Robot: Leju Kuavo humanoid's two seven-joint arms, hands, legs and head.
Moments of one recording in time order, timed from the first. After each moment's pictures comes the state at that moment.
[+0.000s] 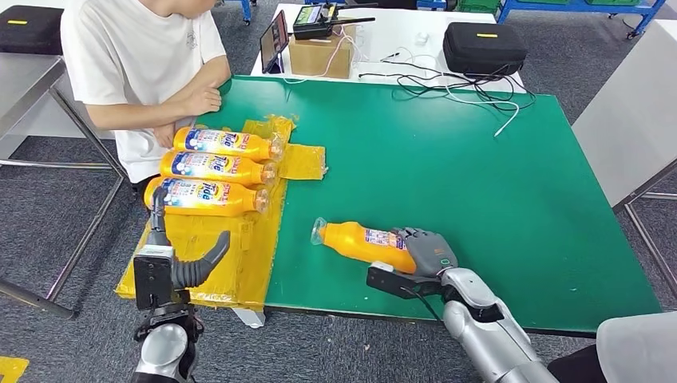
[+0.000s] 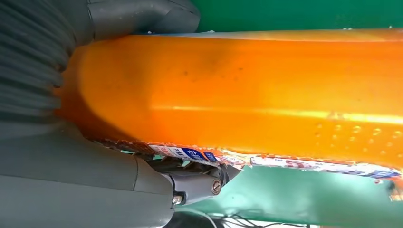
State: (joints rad) left arm 0.02 -0.18 -0.02 -1.50 -0.20 0.45 -0.43; right arm -0.36 -0.14 0.51 -0.98 0.84 -0.06 -0.08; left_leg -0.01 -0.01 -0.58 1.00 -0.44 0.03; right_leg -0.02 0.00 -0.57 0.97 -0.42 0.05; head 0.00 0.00
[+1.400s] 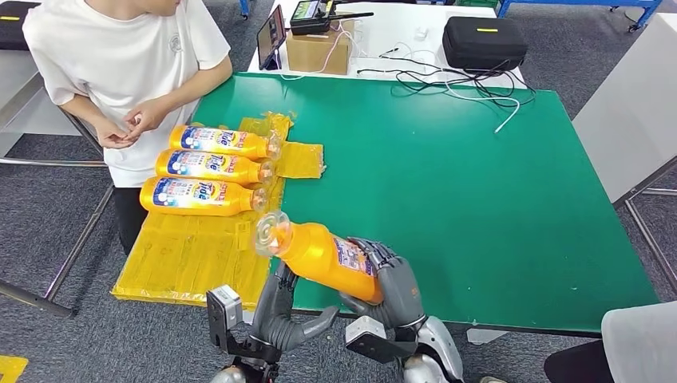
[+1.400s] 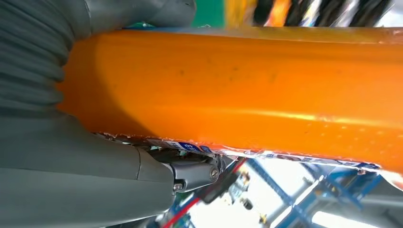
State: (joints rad) left arm 0.07 -0.14 -0.54 -1.43 0.31 0.18 -0.49; right arm -0.05 0.03 0.47 -1.34 0.58 -0.43 -0.52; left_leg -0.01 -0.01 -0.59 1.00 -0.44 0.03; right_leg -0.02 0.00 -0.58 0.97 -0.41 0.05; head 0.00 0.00
